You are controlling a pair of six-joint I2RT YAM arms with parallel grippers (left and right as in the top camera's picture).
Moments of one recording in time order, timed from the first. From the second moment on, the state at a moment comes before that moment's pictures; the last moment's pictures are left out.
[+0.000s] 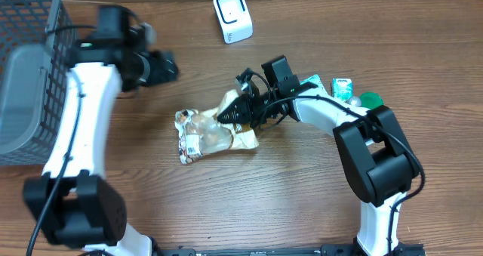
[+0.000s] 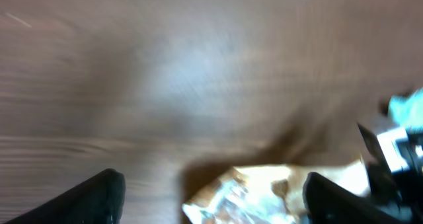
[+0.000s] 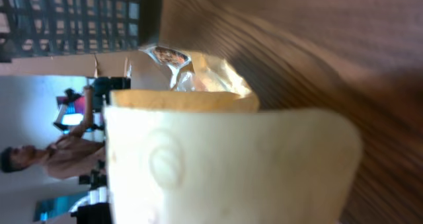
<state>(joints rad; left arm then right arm) 0.06 1.75 1.64 -1.02 0.24 -0.19 0.46 2.07 1.31 -0.26 -1.00 0.43</state>
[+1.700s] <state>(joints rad) 0.26 1.73 1.66 -1.02 0.18 -0.20 0.50 2.33 2.25 -0.21 0.20 -0.48</state>
